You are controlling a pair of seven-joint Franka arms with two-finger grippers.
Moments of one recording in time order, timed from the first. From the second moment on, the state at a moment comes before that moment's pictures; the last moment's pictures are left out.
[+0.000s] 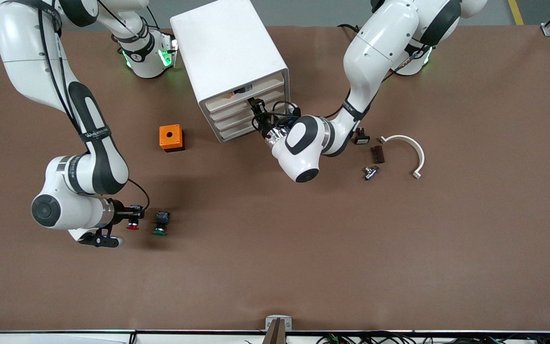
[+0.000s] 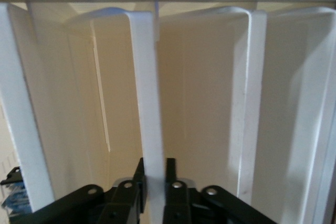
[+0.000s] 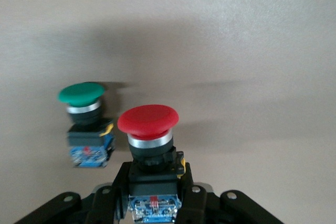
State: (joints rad) left arm -0.67 0.88 -0.12 -1.42 -1.08 1.58 -2.36; right arm 0.04 0.67 0.03 -1.53 0.09 2.00 0.14
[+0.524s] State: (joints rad) left arm -0.61 0.88 -0.10 -1.36 -1.01 1.57 -2.36; right arm 0.13 0.61 0.03 -1.47 0.10 1.86 0.43
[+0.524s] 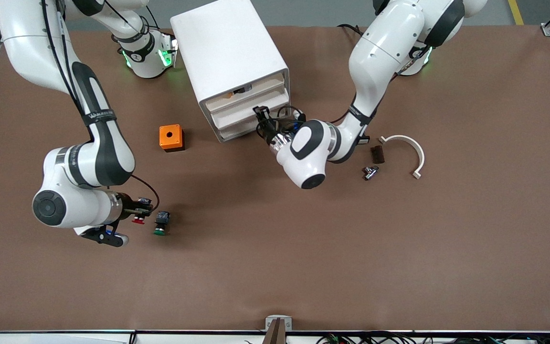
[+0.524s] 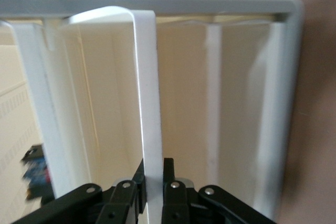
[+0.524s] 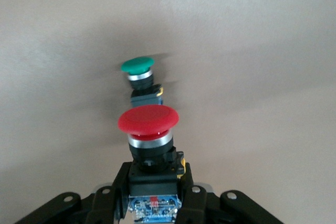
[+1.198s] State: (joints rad) left arm -0.46 0.88 -0.10 -1.31 -1.00 1.63 -2.20; right arm 0.37 0.50 0.04 -1.50 0.16 1.80 1.05
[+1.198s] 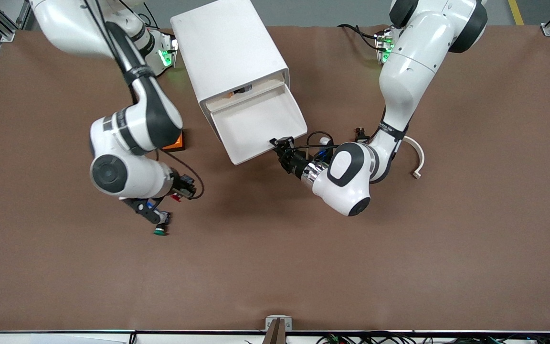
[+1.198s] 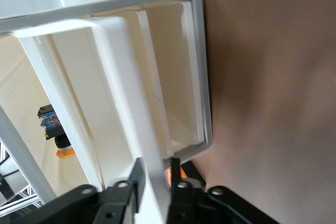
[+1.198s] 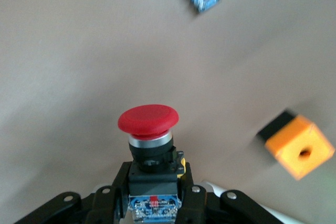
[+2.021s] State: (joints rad) left arm -0.22 0.85 -0.02 -1.28 -0.98 1.63 -1.88; right arm 0.69 0.38 0.05 -1.75 0.18 2.13 1.72
